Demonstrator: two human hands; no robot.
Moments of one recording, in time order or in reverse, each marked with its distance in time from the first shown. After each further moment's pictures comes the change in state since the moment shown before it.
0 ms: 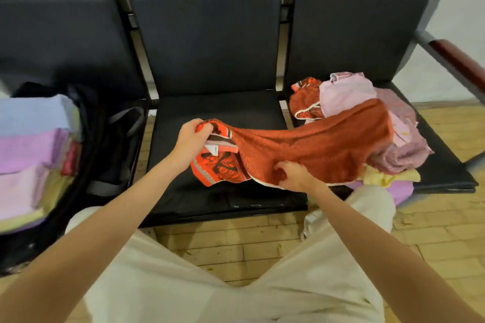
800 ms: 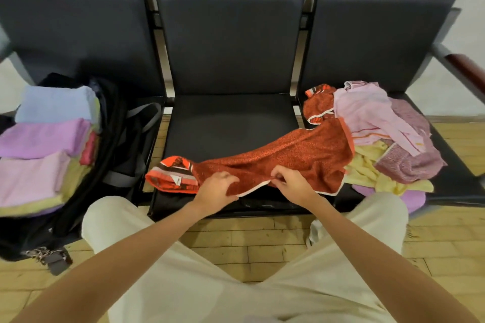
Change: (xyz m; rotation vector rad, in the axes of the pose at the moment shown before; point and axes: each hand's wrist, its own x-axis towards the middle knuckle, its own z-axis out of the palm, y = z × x) left_hand -0.050 -0.119 0.016 0.836 -0.340 0.358; right_hand -0.022 -0.051 0.023 0.280 0.210 -0.184
